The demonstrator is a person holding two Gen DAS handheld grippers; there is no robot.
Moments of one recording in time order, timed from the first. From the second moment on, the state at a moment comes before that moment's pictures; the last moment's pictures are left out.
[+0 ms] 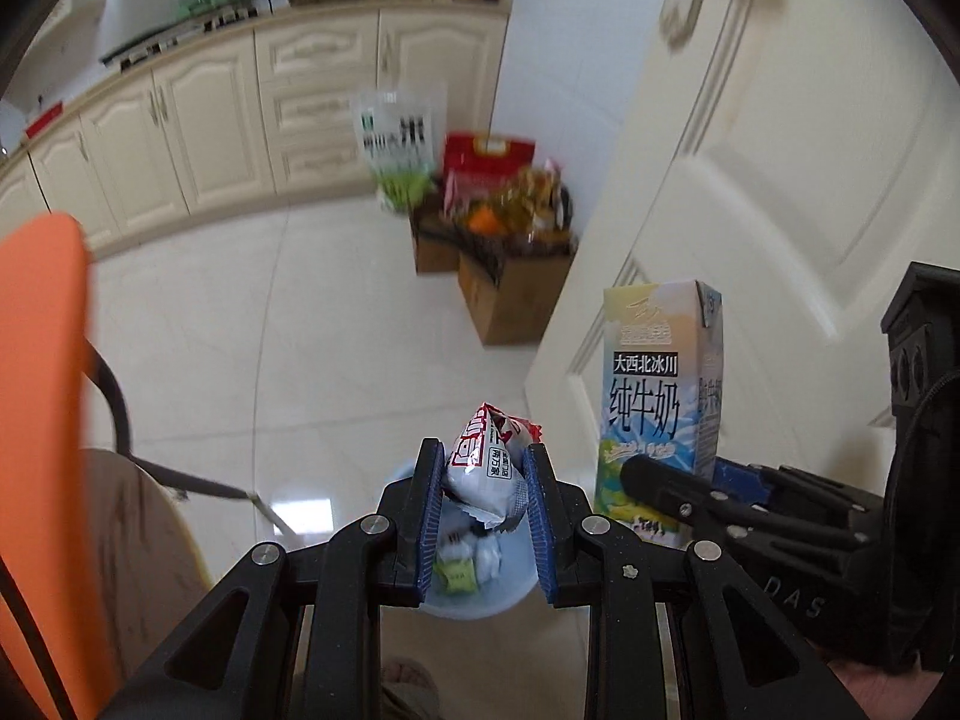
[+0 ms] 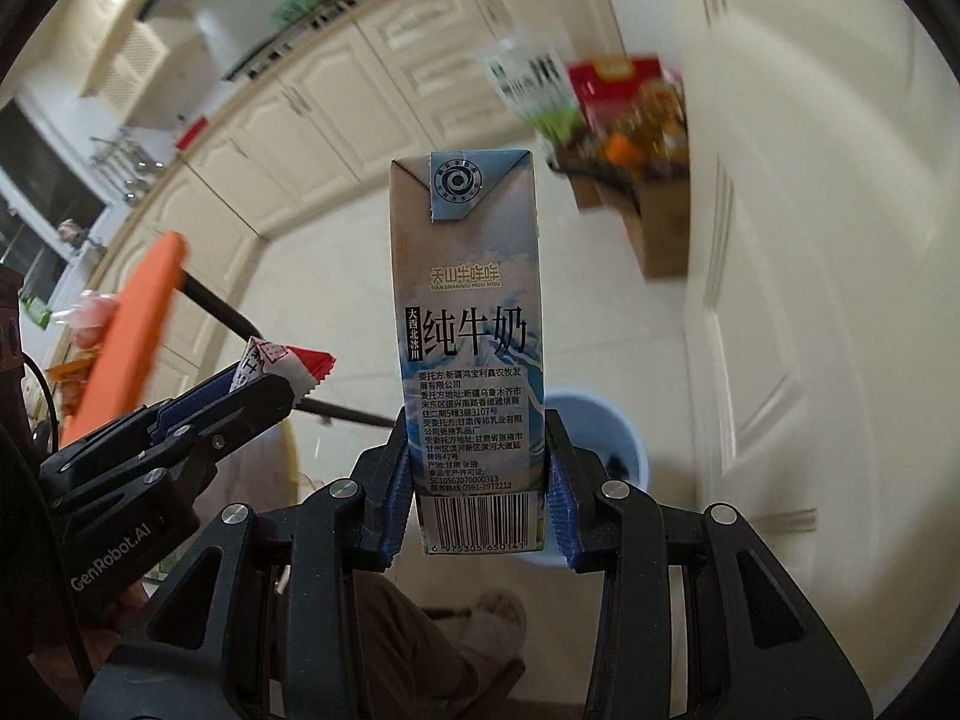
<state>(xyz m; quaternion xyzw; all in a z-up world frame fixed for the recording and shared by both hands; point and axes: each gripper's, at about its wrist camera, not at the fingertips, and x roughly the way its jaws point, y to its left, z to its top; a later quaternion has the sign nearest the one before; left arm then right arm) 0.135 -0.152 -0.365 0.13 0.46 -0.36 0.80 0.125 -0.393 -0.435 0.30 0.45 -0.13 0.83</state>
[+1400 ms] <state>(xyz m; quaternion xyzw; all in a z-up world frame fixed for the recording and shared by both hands) 0.127 -0.195 -0.347 0.18 0.45 -0.33 0.81 0.122 -0.412 -0.446 0.33 0.47 -0.24 0.78</state>
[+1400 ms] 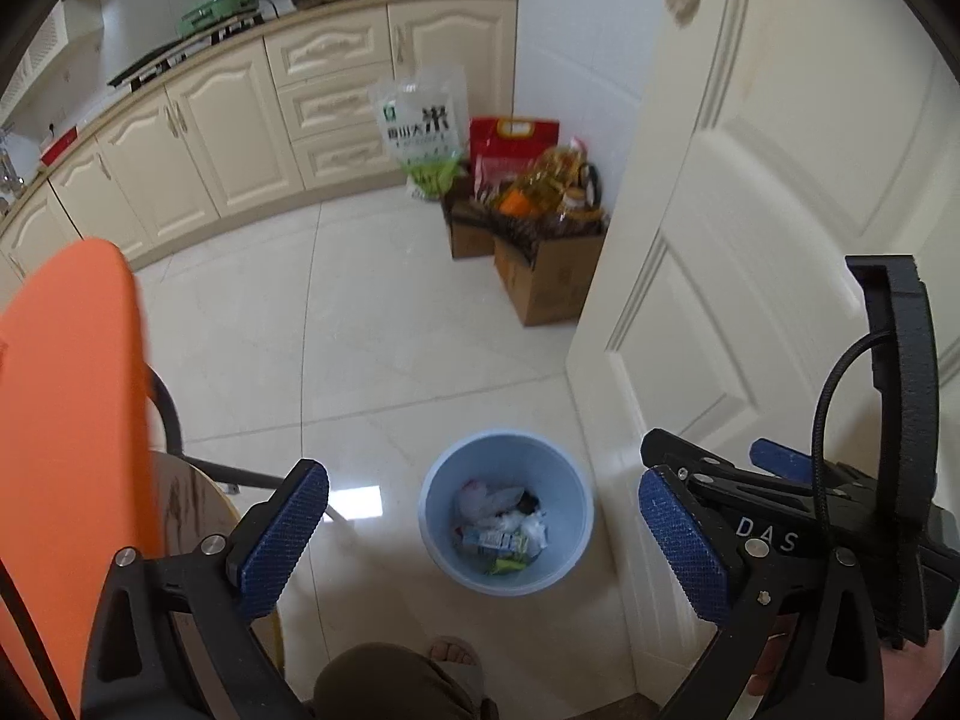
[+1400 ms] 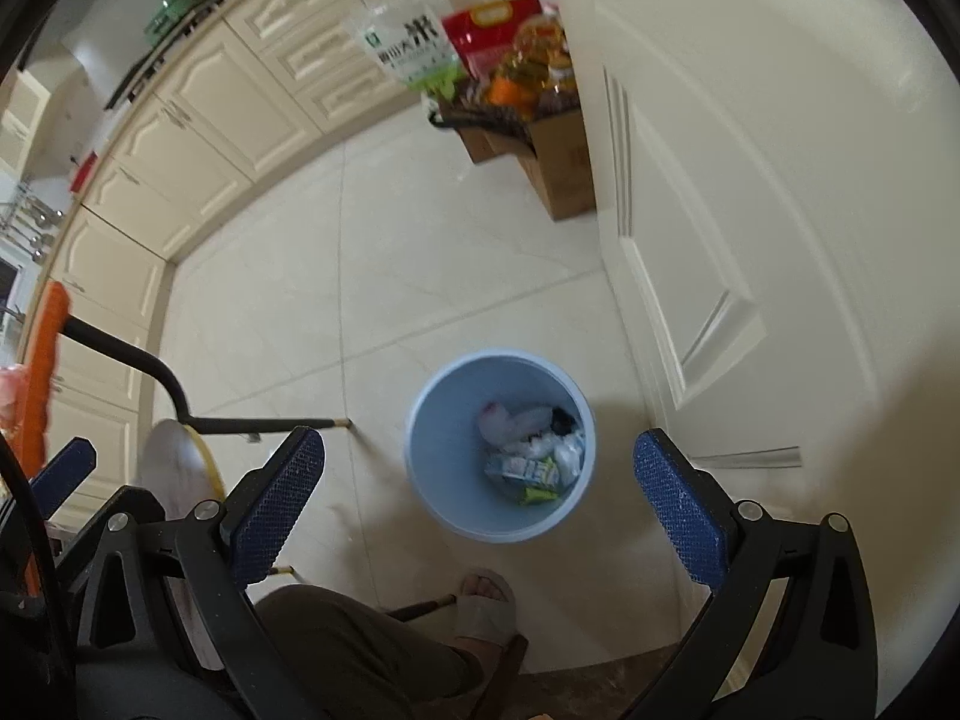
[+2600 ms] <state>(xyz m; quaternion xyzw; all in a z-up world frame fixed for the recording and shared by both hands) -0.098 0.296 -0.186 -0.03 0.19 -0.10 0.98 0.159 -0.043 -0.140 0.08 0.25 -0.06 0.96</state>
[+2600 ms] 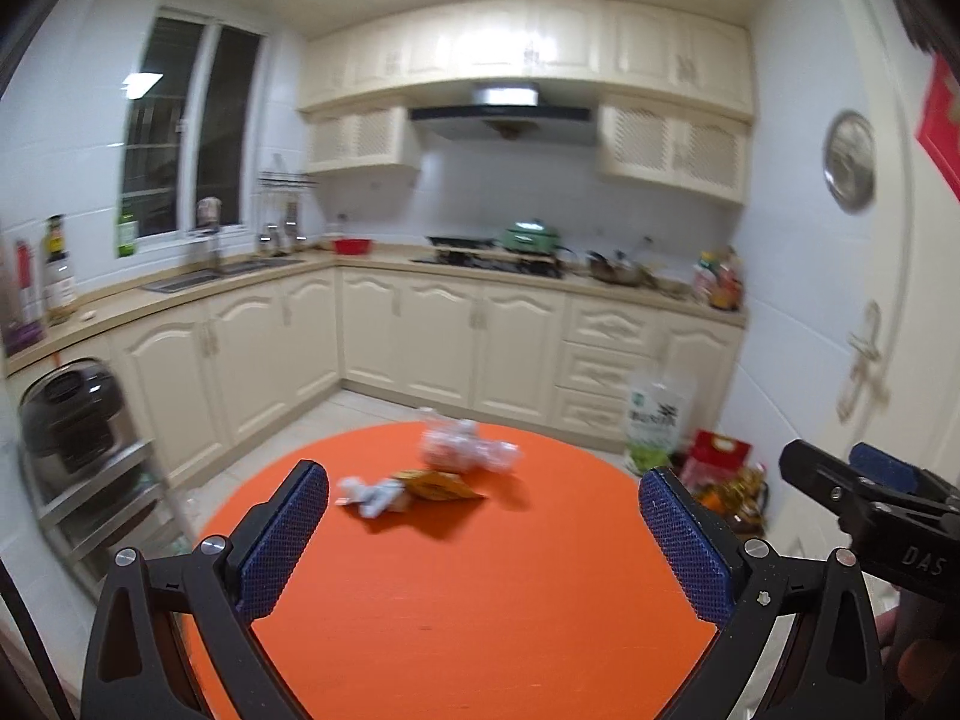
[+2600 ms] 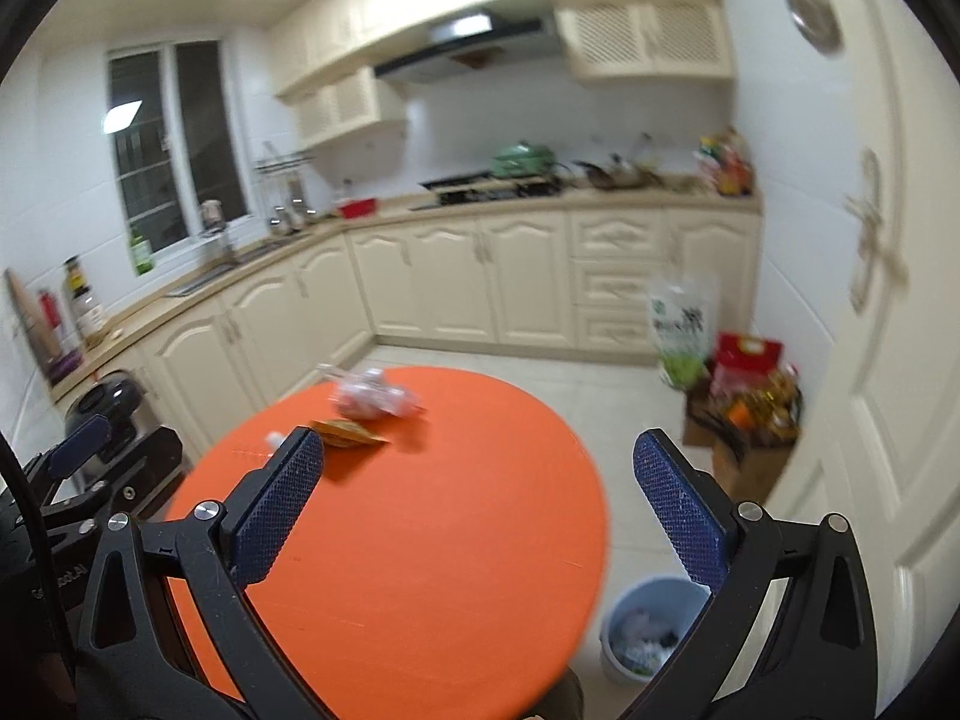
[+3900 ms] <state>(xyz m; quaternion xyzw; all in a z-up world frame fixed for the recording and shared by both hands) 0.163 0.308 -0.254 -0.04 0.34 -0.01 0.94 0.402 0.058 -0.318 -0.02 0.43 0.10 0.89</state>
